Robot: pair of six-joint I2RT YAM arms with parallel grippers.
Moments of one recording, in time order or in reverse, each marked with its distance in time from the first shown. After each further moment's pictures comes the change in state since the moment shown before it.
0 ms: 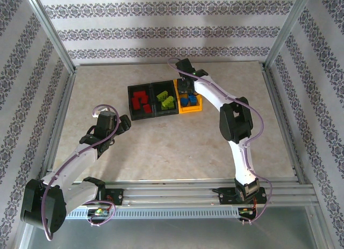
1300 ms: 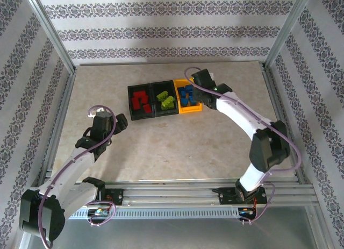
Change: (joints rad) left arm 0.017 -0.092 0.000 -0.035 -0.049 0.035; right arm 0.014 -0.598 -0.599 0.082 0.166 0.030
